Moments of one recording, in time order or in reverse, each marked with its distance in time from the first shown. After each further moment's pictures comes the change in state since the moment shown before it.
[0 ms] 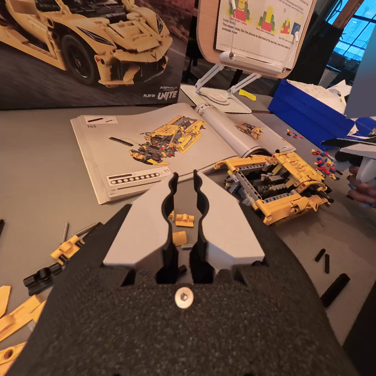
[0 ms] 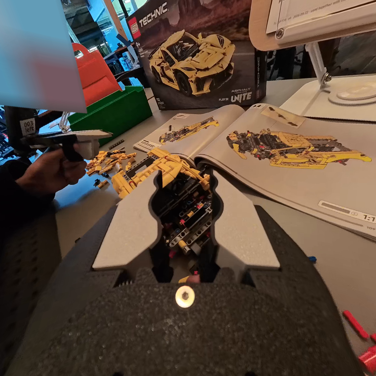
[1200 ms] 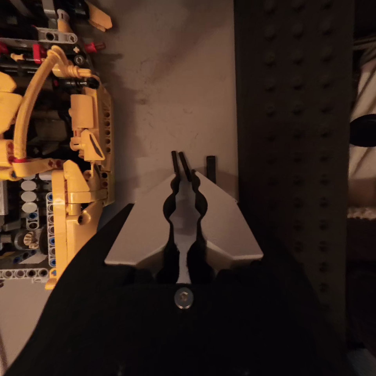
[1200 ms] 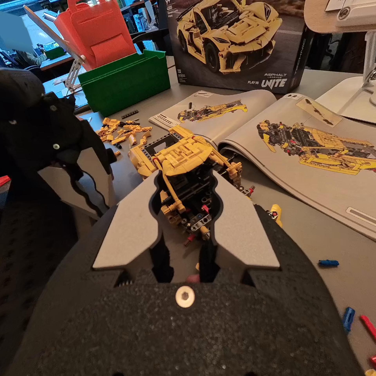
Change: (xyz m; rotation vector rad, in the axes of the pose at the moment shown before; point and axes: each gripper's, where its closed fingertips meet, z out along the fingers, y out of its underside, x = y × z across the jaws) left arm 0.203 0.142 -0.011 -0.881 0.798 0.850; right arm -0.034 0.020 -0.003 -0.109 -0.071 -0.130
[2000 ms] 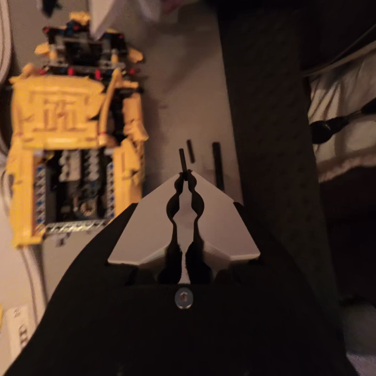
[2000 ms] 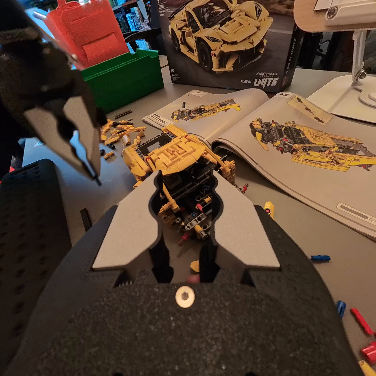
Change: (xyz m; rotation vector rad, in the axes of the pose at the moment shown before) left arm -0.020 0.000 -0.057 0.129 0.081 0.036; right arm 0.007 0.001 -0.001 -0.002 0.029 0.003
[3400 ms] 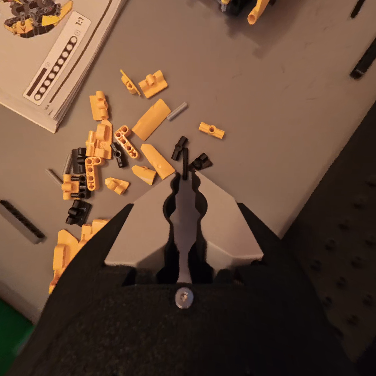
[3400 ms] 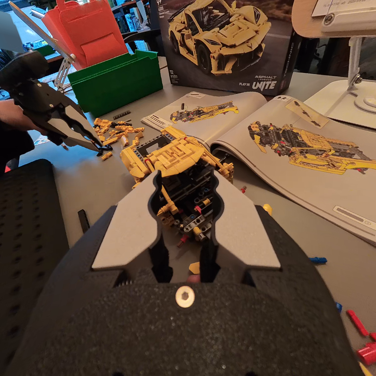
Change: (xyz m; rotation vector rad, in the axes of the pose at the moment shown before) left arm -0.019 0.187 -0.077 -0.042 -0.514 -0.499; right arm 0.001 -0.002 0.001 0.005 0.008 -0.014
